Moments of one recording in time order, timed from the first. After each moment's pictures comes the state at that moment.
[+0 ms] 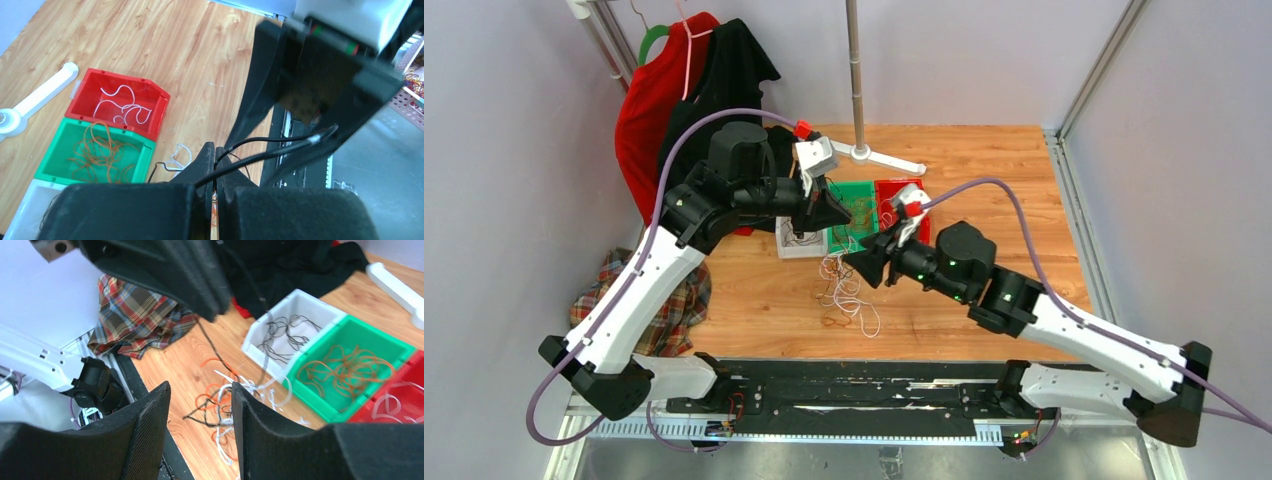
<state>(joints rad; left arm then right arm) -0.60 1.25 1.55 -0.71 0.71 0.19 1.04 0.96 0.95 -0.08 0.04 0.25</state>
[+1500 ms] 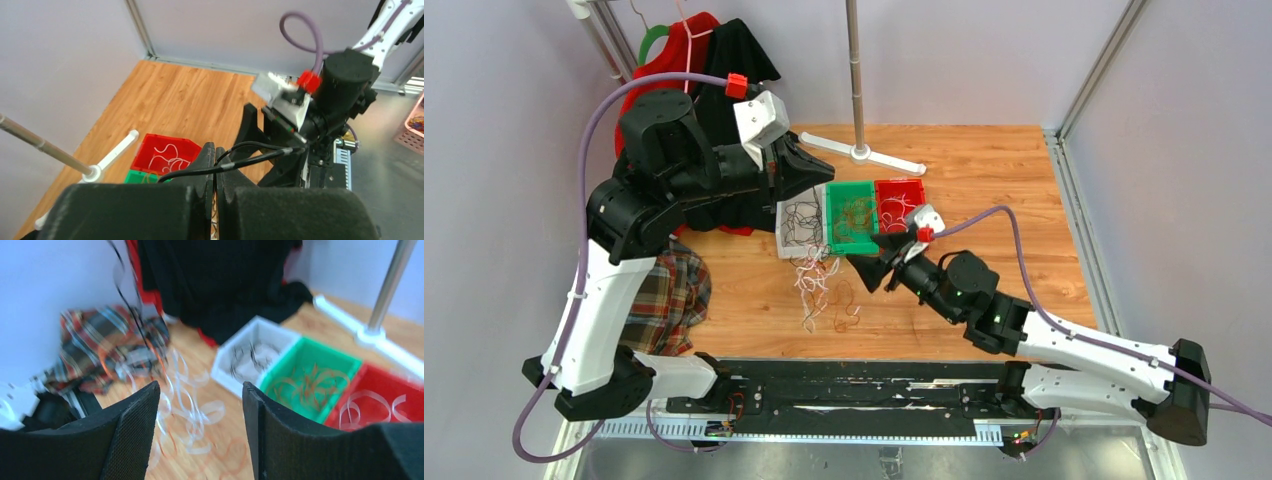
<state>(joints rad) -0.60 1.27 1.98 -0.81 0.67 0.18 1.12 0.91 0.66 0.28 0.28 0.15</state>
